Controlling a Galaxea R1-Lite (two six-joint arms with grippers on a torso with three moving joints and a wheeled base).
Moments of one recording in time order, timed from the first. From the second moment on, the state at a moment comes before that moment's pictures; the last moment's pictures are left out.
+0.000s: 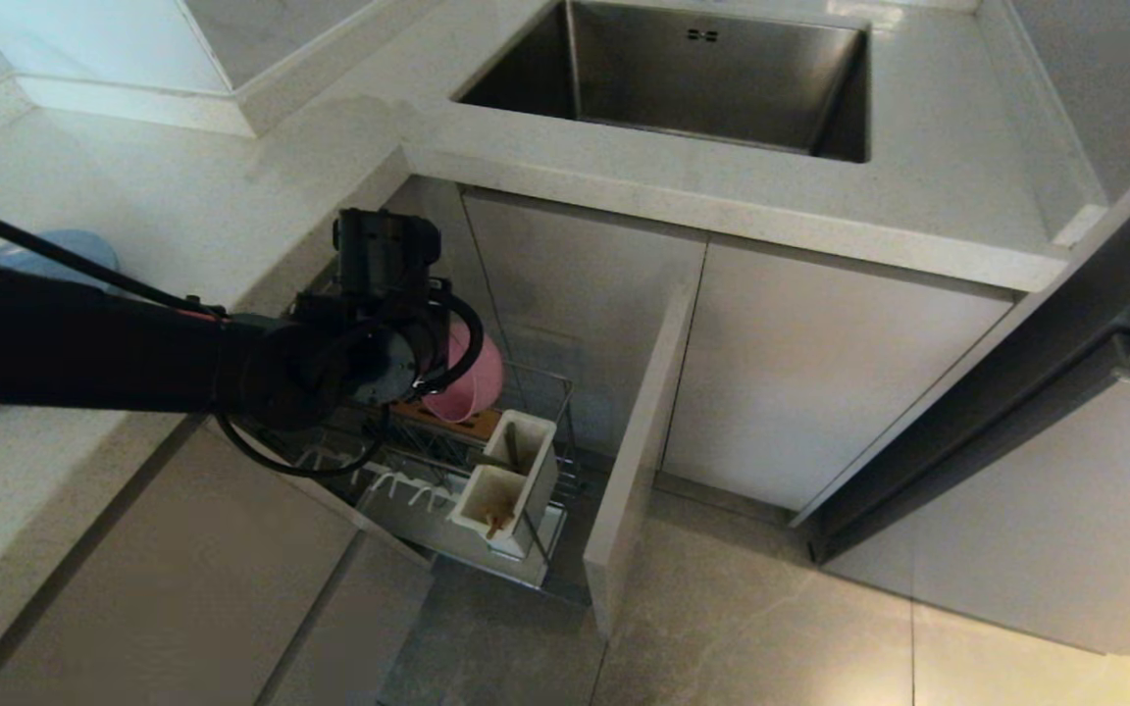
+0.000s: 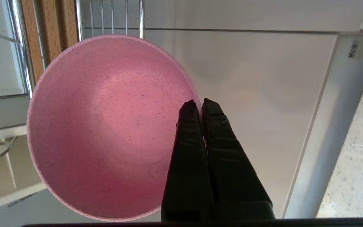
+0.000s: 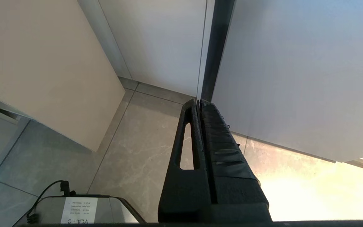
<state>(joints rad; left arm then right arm) -0.44 1.92 -1.33 -0.29 0.53 -1.52 0.00 0.00 0.00 0.00 0.00 0.00</state>
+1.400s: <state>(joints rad) -0.34 2.05 -1.36 -0.47 0.28 -1.52 0.00 0.00 0.00 0.00 0.00 0.00</state>
